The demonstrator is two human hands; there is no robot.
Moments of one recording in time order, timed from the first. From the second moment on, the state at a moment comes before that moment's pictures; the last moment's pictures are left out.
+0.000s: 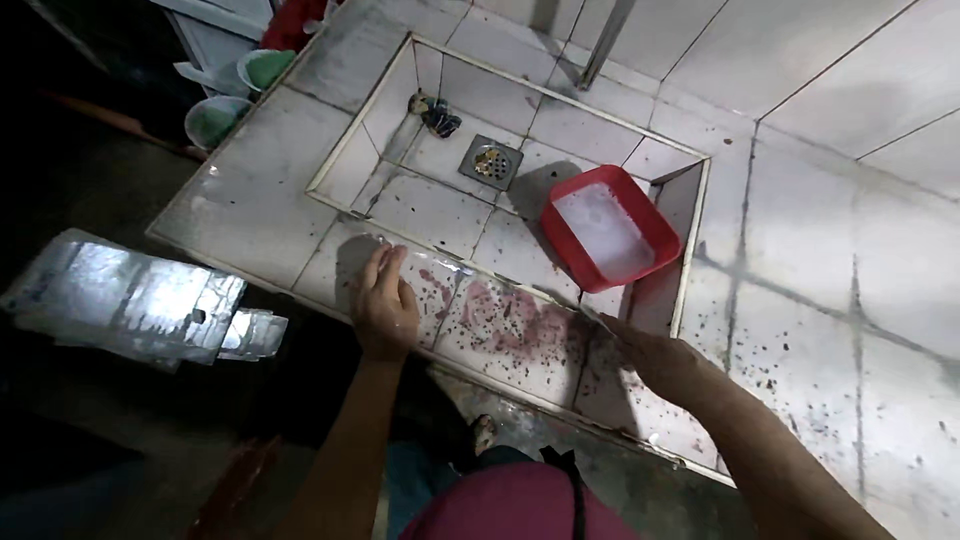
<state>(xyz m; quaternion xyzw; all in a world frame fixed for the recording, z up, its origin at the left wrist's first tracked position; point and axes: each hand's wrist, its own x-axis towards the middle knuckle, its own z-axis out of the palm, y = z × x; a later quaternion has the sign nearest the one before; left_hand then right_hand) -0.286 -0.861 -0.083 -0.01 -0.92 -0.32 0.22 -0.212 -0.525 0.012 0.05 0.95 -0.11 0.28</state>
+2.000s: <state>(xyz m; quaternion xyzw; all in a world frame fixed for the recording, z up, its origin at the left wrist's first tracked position) -0.351 -1.004 -0.076 -0.19 -0.92 -0.33 0.09 -0.275 -0.673 0.023 0.18 0.92 -0.15 0.32</state>
